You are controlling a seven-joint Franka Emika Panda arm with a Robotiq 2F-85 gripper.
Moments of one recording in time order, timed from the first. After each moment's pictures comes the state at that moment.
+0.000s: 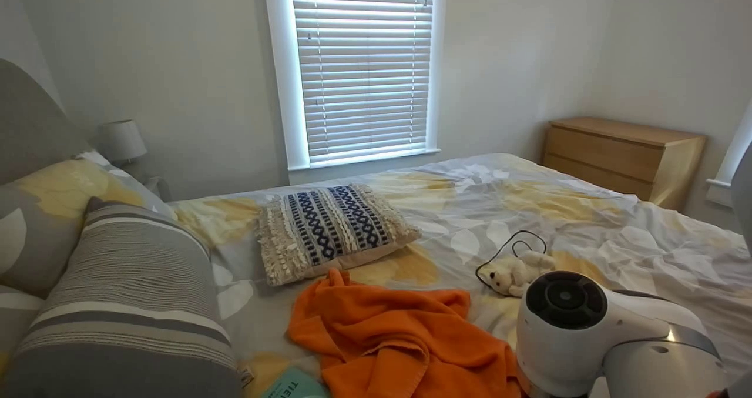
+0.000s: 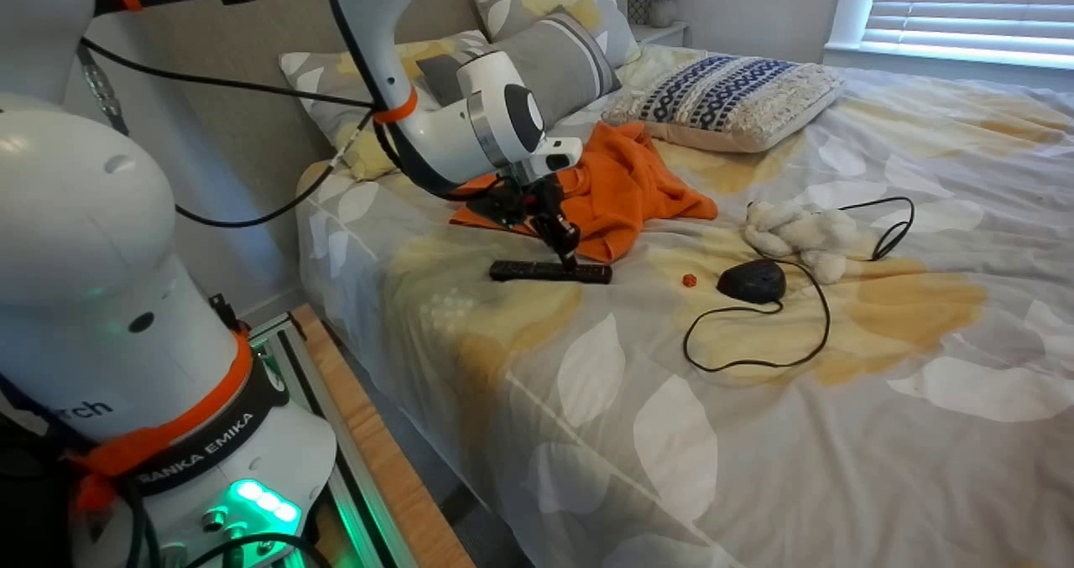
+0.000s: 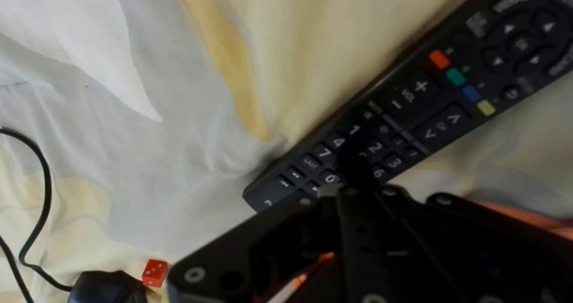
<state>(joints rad) 0.49 0.55 -0.27 -2.35 -0.67 2.89 0.98</state>
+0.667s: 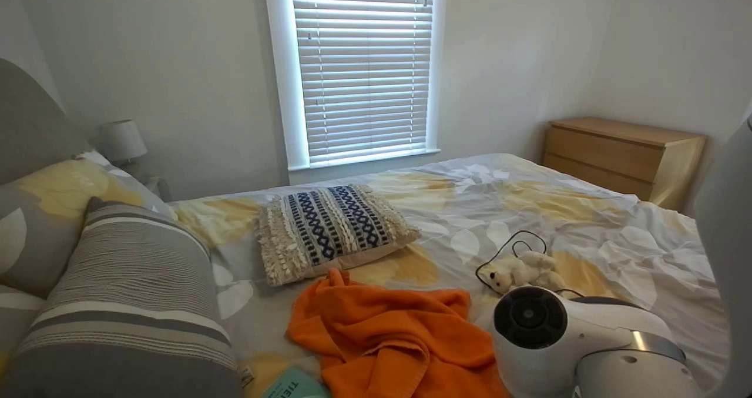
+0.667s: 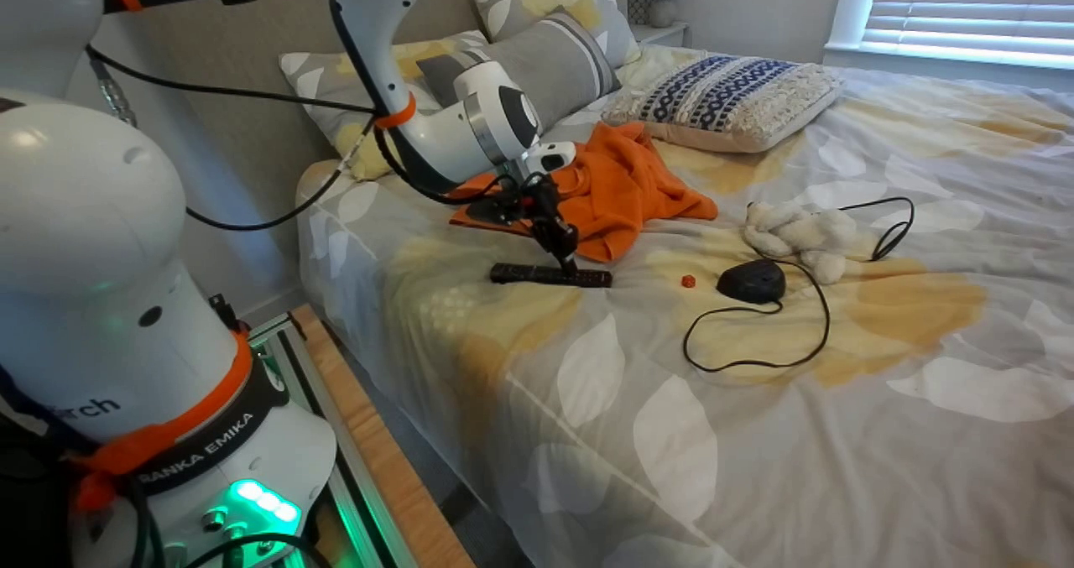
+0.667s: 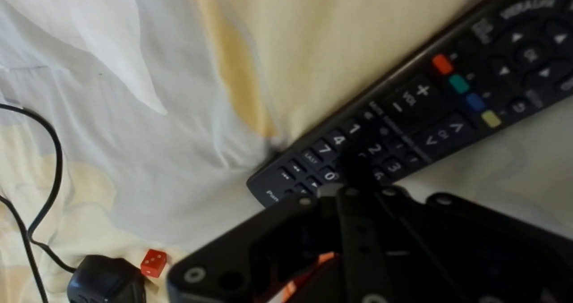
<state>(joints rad) 0.57 0.60 -0.30 -2.28 -0.67 2.78 0.98</state>
